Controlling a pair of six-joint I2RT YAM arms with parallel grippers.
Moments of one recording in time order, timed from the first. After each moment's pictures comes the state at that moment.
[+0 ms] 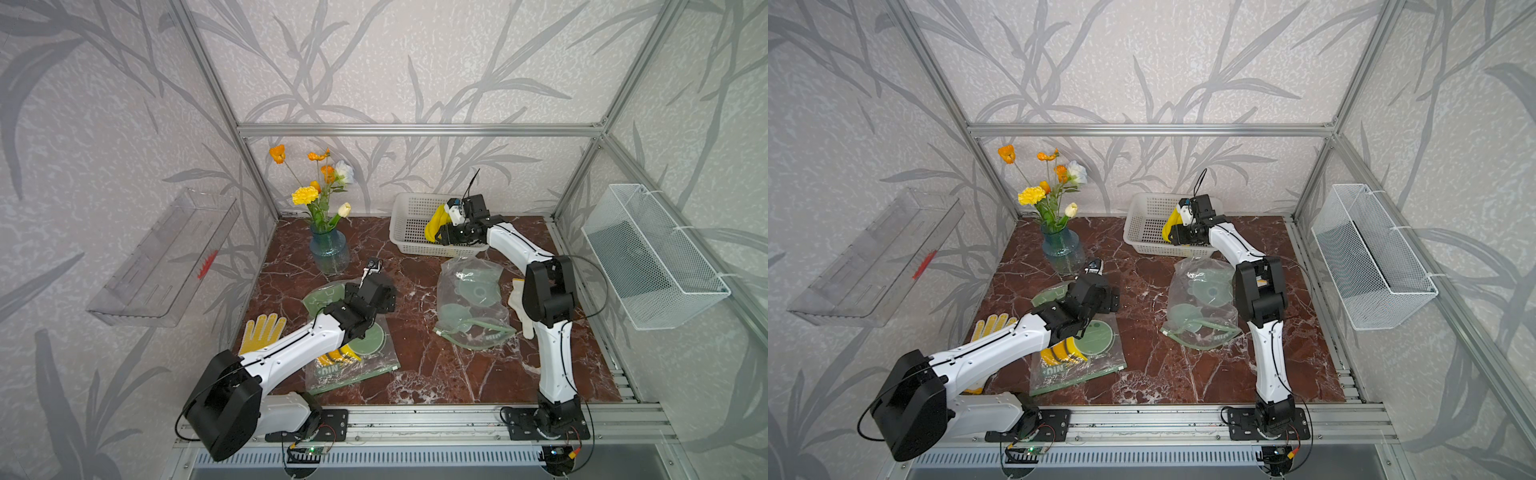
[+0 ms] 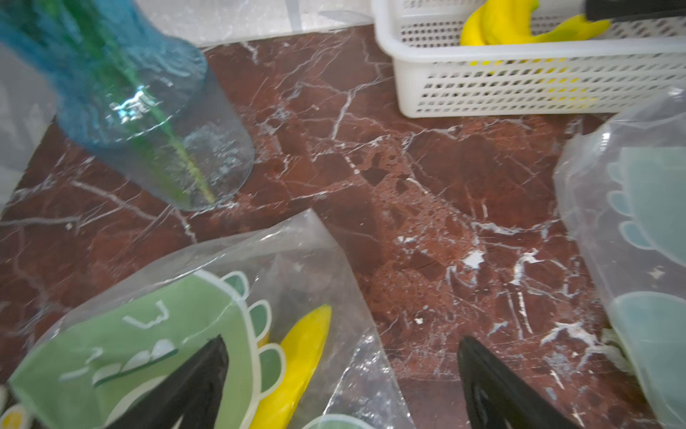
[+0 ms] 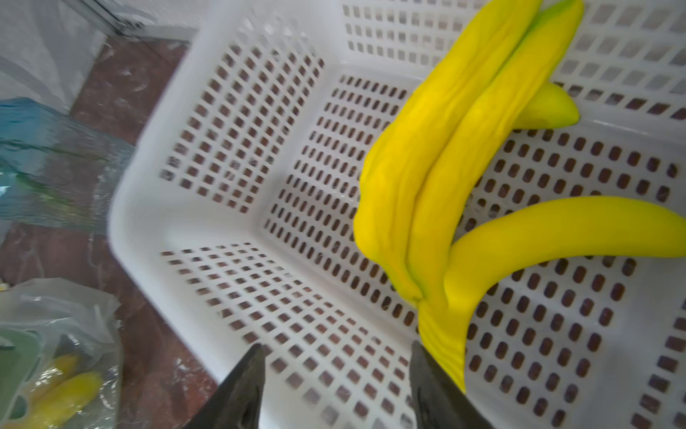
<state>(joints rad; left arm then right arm) -0.67 1.26 0.78 -0.32 -0.54 -0.41 0.31 2.14 1.79 -0.49 -0.37 0.13</state>
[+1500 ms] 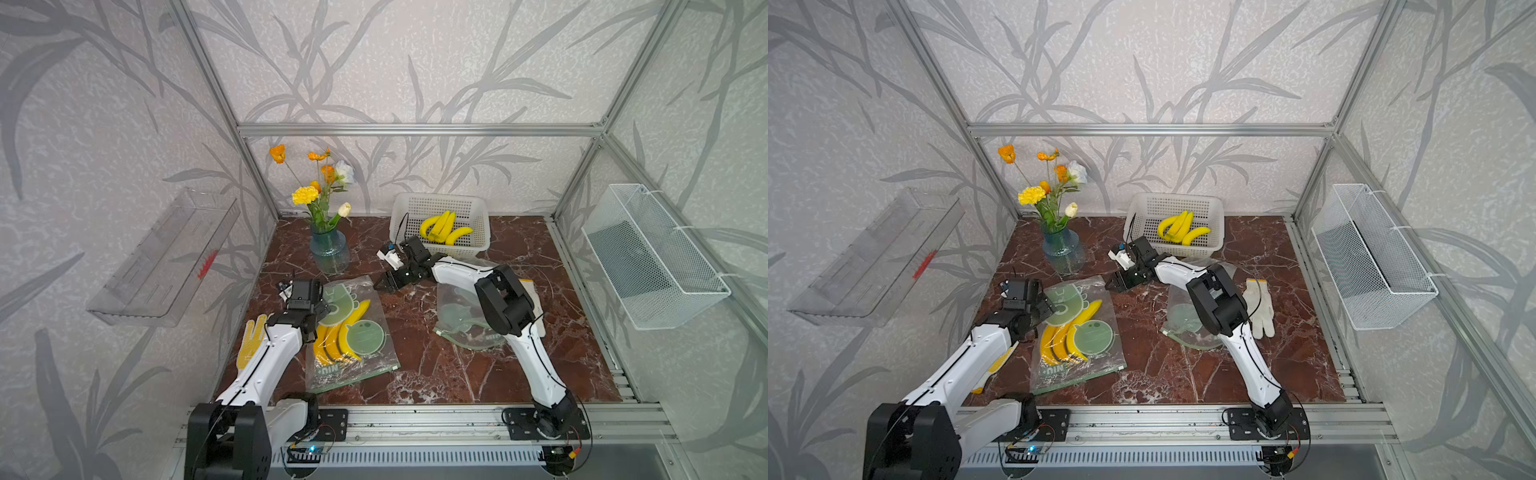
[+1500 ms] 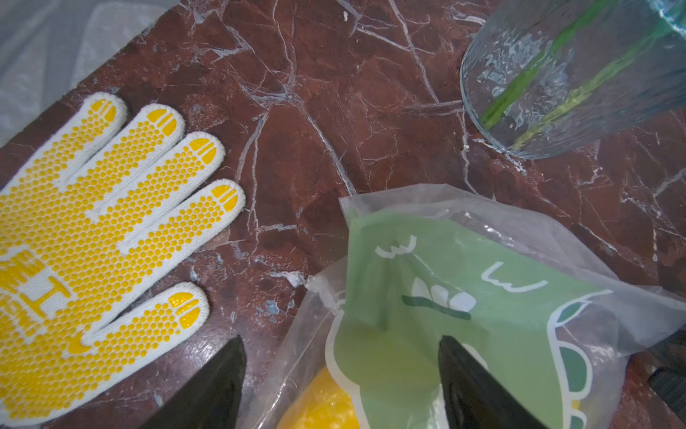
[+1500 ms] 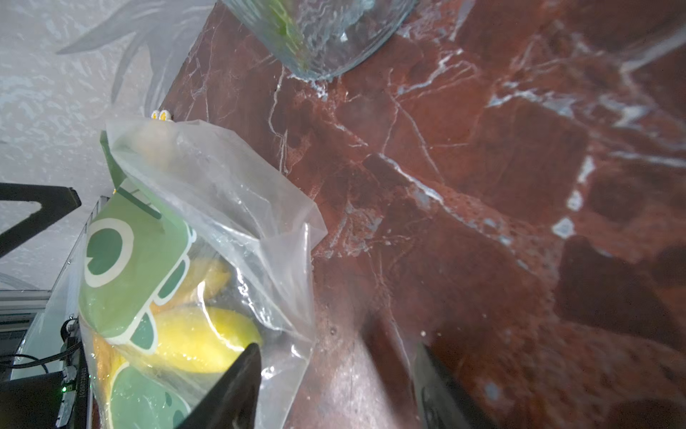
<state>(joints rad) -0.03 1.09 0.63 -0.52 -0.30 -0.70 0.67 2.42 1.84 -0.28 -0.64 0.18</state>
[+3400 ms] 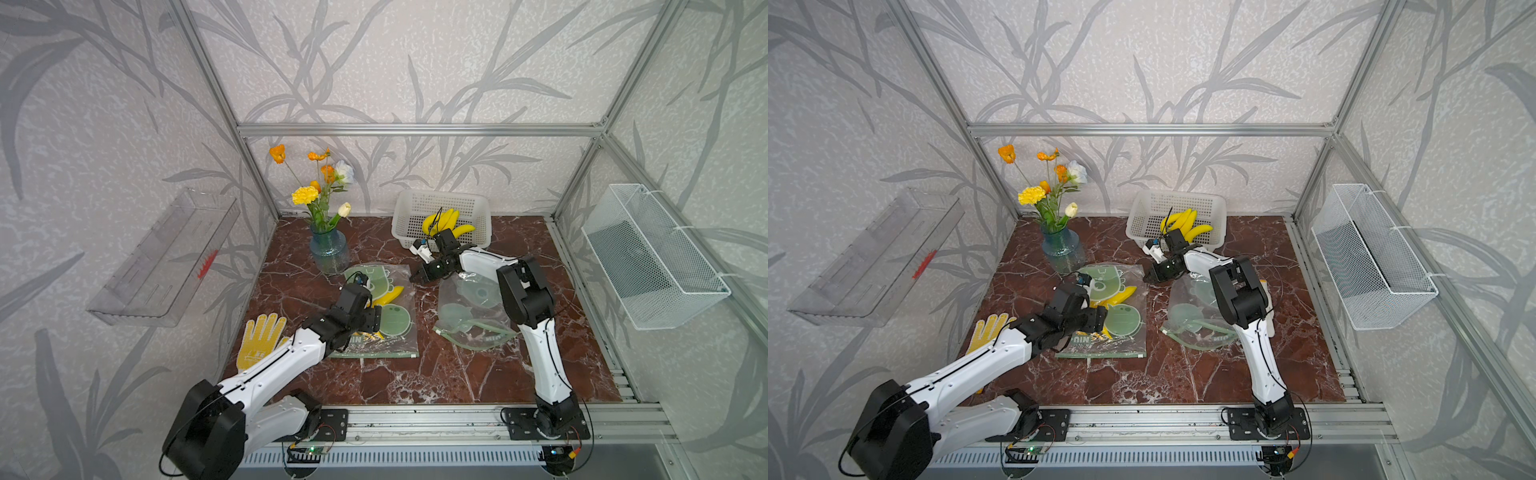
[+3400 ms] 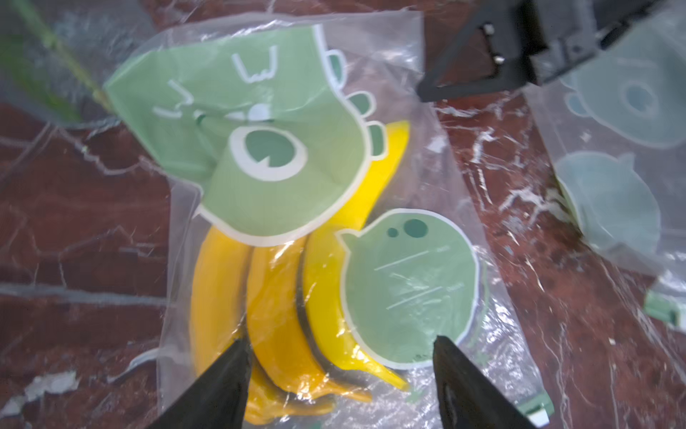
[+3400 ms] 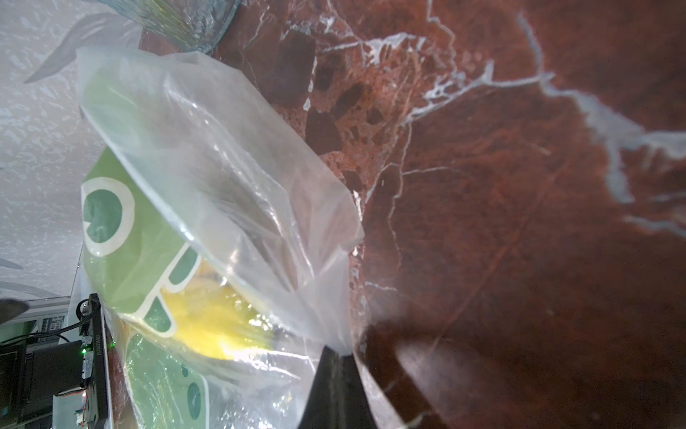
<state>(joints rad) -0.60 1.09 0.62 -0.37 -0.16 -0.27 0.45 2.34 1.69 -0.42 -0.72 0.09</state>
